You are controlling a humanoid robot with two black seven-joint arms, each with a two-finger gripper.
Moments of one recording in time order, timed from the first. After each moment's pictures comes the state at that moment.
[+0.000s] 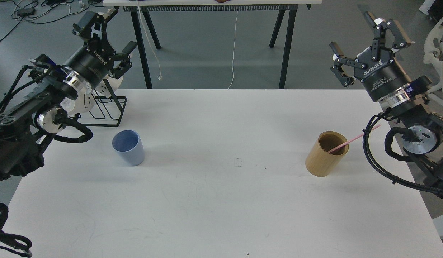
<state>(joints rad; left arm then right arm) -0.87 0.44 -0.57 -0.66 0.30 -0.49 -0.49 0.67 -0.55 0.75 0.99 -0.15 0.49 0.49</state>
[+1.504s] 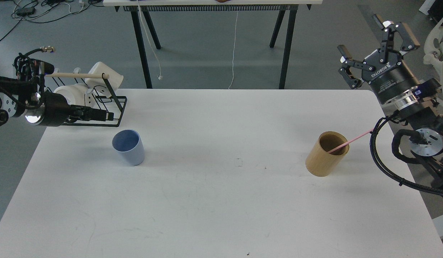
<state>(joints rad) -1.17 0.79 0.16 -0.83 1.38 -0.48 -0.49 0.65 -0.57 0.76 0.98 -0.15 0.49 0.49</state>
